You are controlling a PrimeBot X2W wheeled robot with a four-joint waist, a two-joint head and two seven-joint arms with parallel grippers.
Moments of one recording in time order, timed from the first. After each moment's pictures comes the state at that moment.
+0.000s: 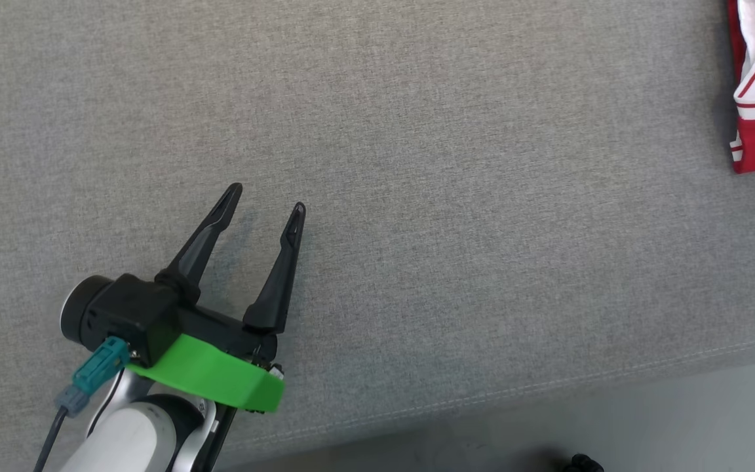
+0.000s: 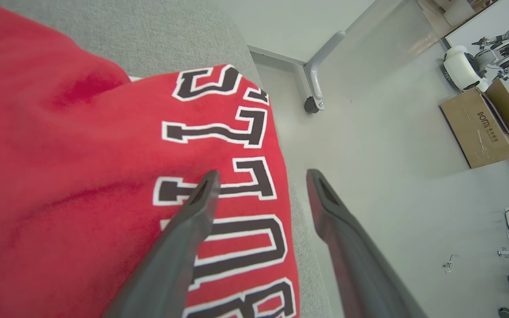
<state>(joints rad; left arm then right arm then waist) -0.28 0.44 -0.55 -0.32 -0.53 0.18 -0.01 -1.17 -0.65 0.14 1.23 0.12 0.13 -0.02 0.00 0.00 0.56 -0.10</state>
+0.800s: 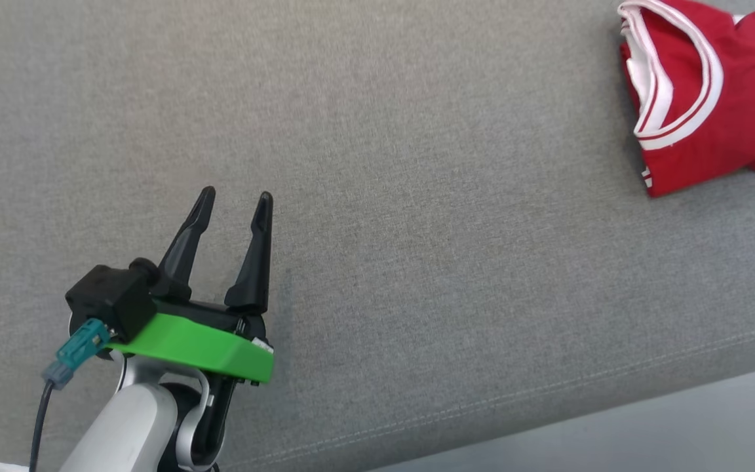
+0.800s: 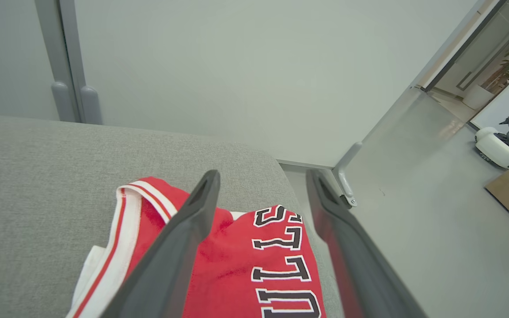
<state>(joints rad) -0.27 0.36 -0.49 -0.16 -0.65 0.18 -0.10 -1.14 -0.52 0.27 1.12 0.25 0.13 -0.18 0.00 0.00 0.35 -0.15</state>
